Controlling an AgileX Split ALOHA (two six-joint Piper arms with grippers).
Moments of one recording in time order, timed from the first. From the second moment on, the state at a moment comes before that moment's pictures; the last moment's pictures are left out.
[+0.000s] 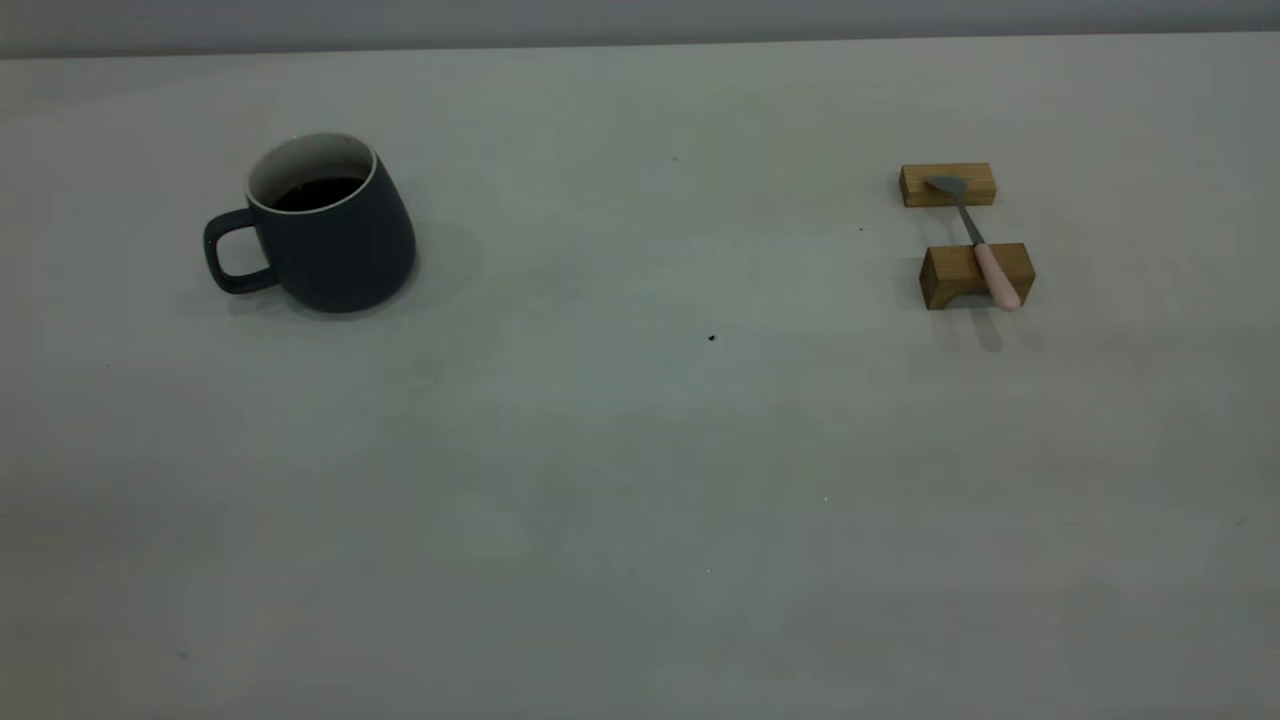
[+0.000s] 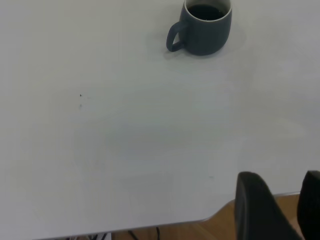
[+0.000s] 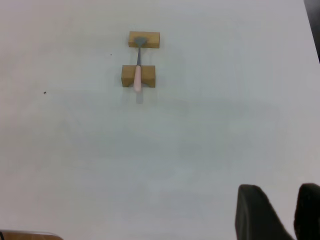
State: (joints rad) left arm -0.04 -0.02 -0.49 -0.04 1.14 0.04; right arm -0.03 0.02 -0.47 0.06 1.14 -0.11
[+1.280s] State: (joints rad) left arm -0.04 0.24 -0.67 -0.06 1.11 0.01; right arm -0.03 0.02 -0.47 0.06 1.14 -0.11
